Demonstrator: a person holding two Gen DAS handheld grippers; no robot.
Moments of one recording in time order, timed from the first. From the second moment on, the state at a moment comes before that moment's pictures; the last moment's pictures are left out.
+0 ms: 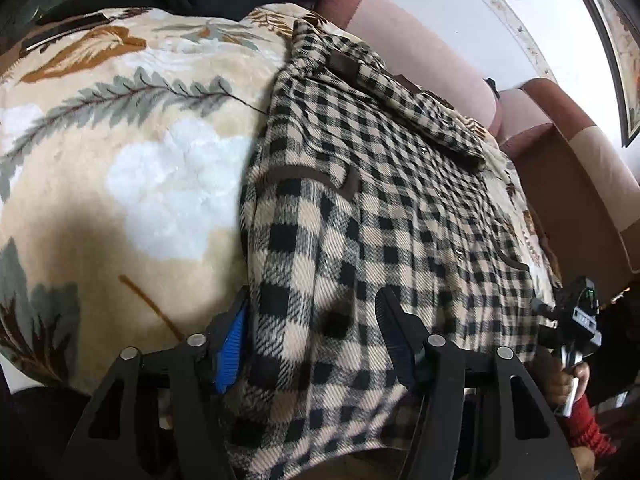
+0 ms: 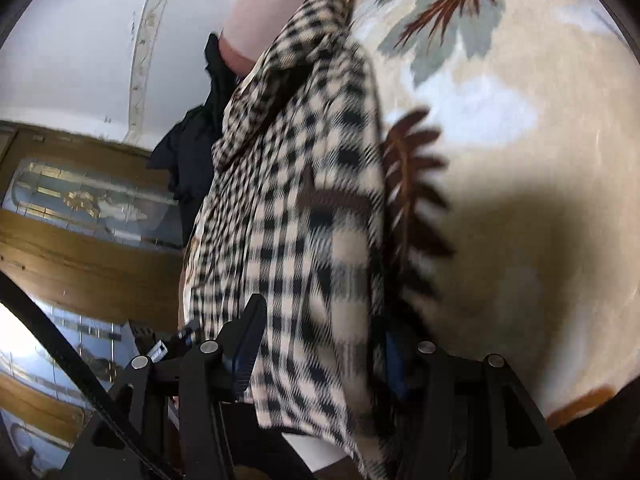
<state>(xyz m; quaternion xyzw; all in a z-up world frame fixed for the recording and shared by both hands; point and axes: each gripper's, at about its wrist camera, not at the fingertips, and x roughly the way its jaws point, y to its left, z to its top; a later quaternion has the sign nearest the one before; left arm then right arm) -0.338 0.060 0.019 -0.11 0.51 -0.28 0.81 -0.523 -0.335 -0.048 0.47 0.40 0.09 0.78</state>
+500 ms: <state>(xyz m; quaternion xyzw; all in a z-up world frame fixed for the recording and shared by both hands) -0.369 0.061 0.010 -0.12 0.50 -0.27 0.81 -0.526 -0.294 -0.052 0.46 0.43 0.12 0.77</state>
